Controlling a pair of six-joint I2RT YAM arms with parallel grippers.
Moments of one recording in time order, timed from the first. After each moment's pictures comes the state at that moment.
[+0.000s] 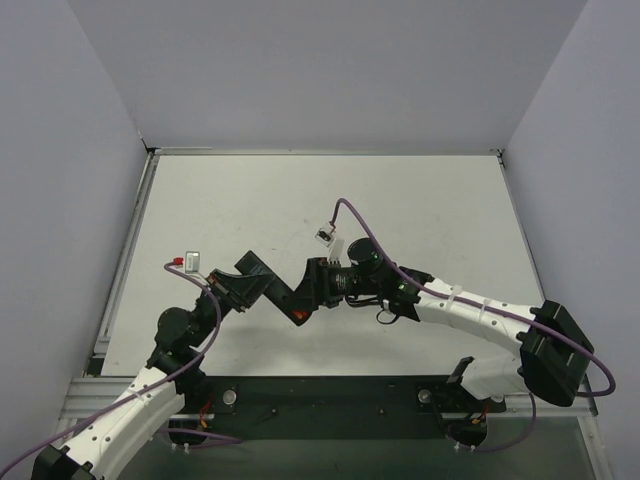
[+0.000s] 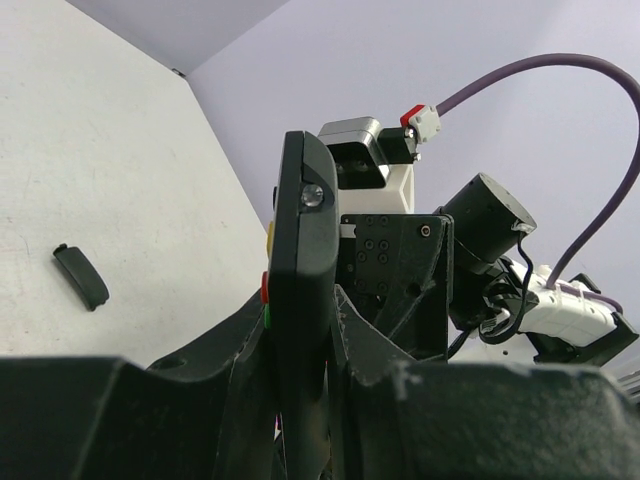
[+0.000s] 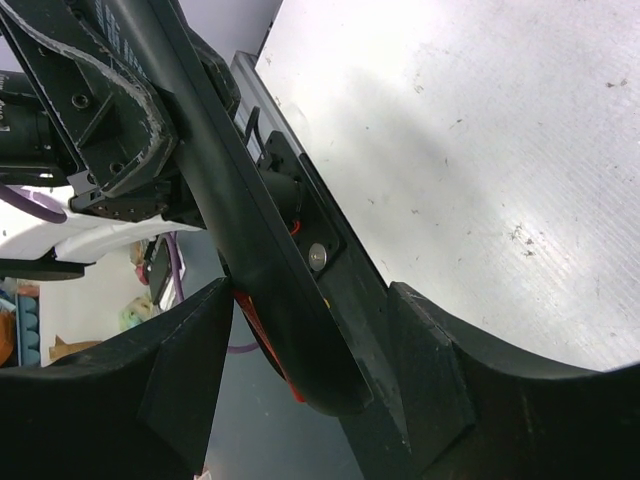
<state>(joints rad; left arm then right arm) -0.51 0.43 0.07 0.63 0.21 -1.16 0.91 1.31 0.77 0.13 -0.45 0.80</state>
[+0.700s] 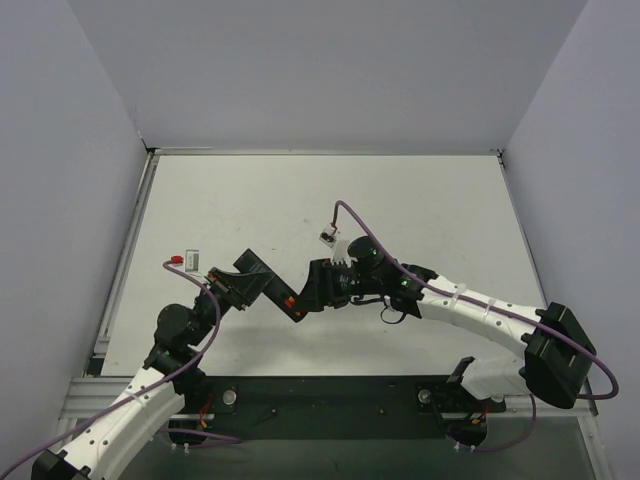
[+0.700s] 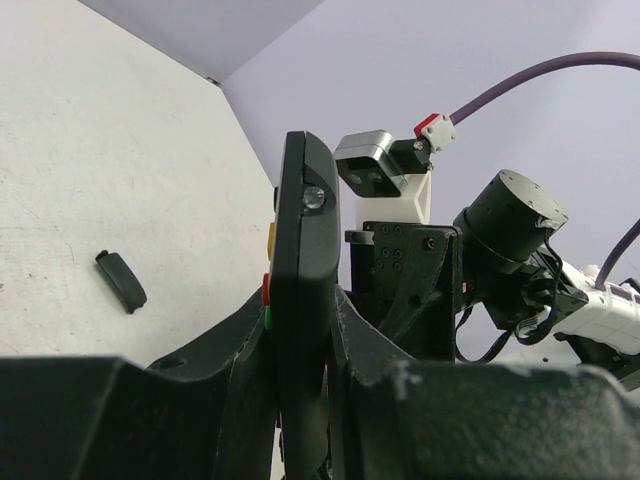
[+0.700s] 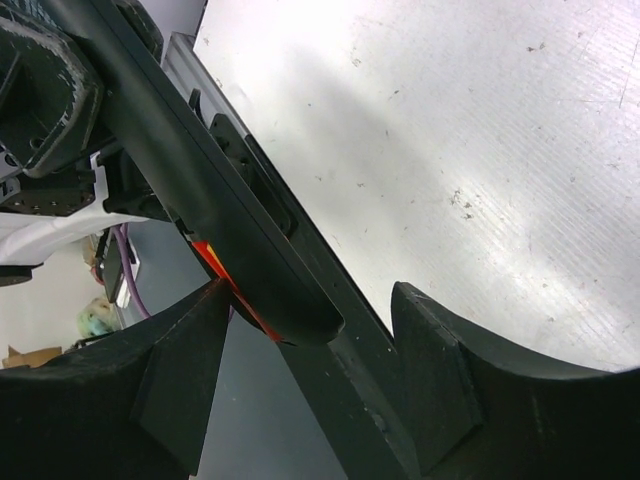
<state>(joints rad) -0.51 0.42 0.12 0.53 0.19 -1.08 0.89 1.31 0.81 -0.05 -0.41 0.72</state>
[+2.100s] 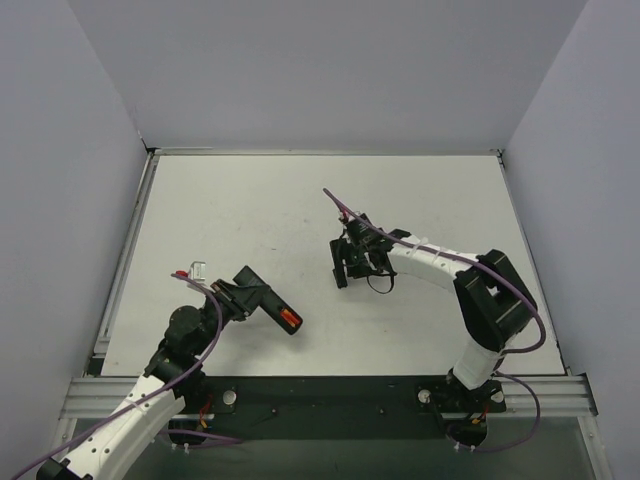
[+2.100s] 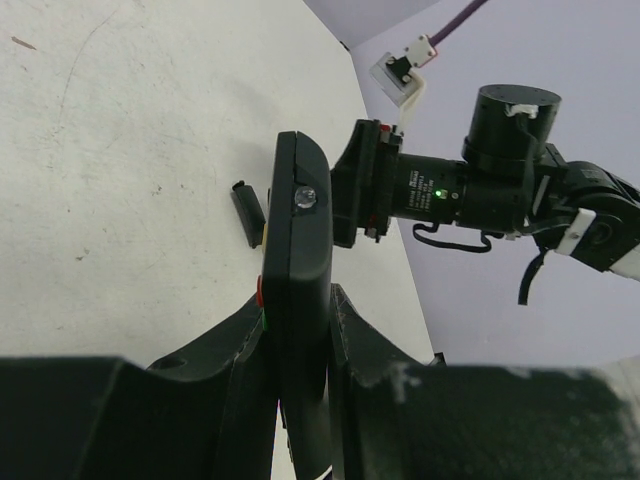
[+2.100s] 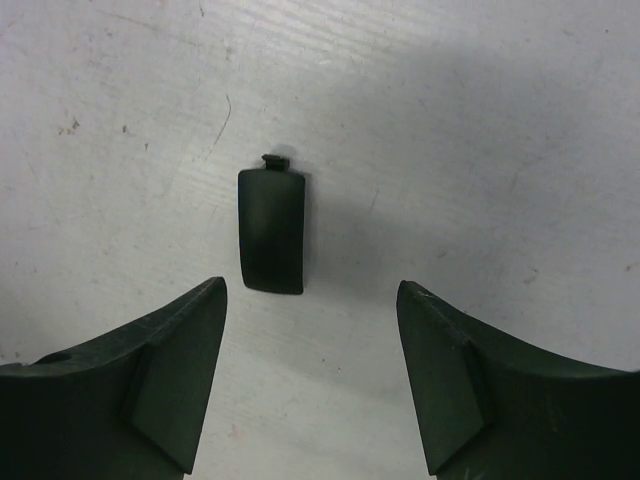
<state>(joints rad) -0.51 0.32 0.03 0.24 0.07 -1.05 0.66 1.67 1.00 -0.35 0.05 0.36</state>
